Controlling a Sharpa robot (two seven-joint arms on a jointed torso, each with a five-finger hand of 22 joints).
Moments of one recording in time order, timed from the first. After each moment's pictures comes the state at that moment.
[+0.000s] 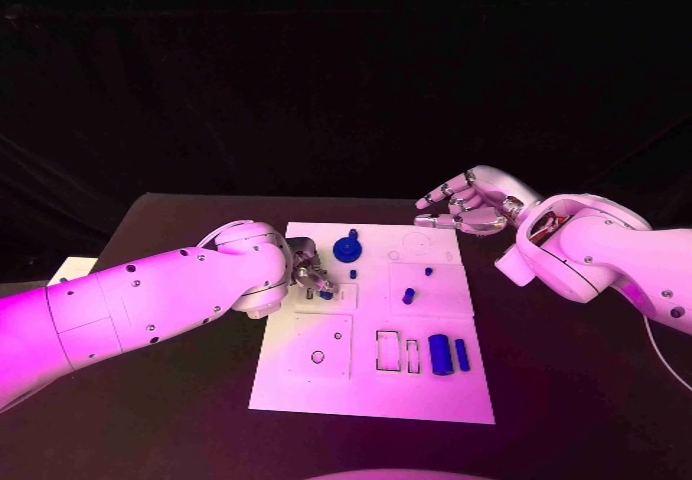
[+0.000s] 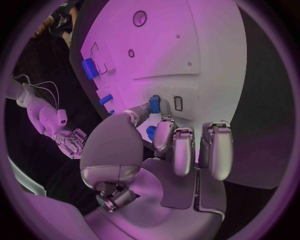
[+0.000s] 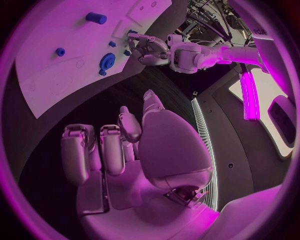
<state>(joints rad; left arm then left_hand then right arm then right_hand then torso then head) 1.22 -0.63 -0.01 1.46 -1.17 0.06 -0.67 1.12 -0.17 0.56 0.12 0.09 0.97 0.02 0.56 0.79 1.41 -0.04 1.29 1.27 1.46 -0.09 1.57 1.31 0.02 1.47 0.03 1.54 1.31 1.25 -0.99 0.04 1.67 -0.95 -0.32 -0.04 1.39 -0.03 -0.09 0.25 0.24 0.98 0.14 0.08 0.09 1.38 0.06 1.09 1.28 1.46 -0.01 1.46 1.31 0.04 1.45 0.10 1.49 1.31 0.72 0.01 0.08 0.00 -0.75</state>
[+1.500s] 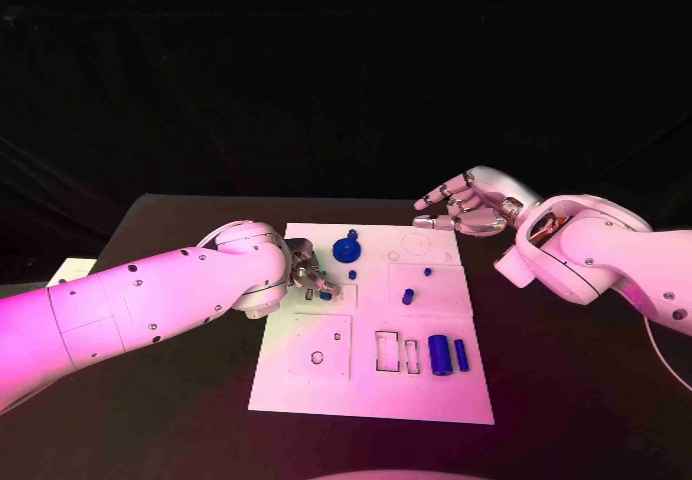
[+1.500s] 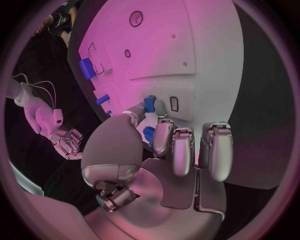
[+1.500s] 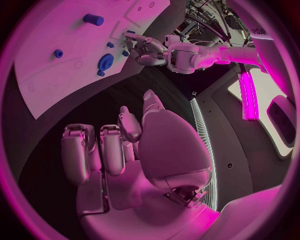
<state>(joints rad) 1.22 -0.62 -0.01 1.44 -1.17 0.07 -0.69 1.01 -0.13 0.35 0.23 0.09 0.99 0.02 0.59 0.83 1.43 -0.05 1.31 1.29 1.47 -0.10 1.57 1.31 0.01 1.47 0.02 1.57 1.31 1.25 -1.00 0.04 1.69 -0.96 -0.32 -0.04 1.39 -0.03 -0.09 0.25 0.24 0.98 0.14 0.08 0.09 1.38 0.06 1.08 1.28 1.46 -0.01 1.46 1.31 0.04 1.45 0.10 1.49 1.31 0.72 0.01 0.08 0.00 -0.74</state>
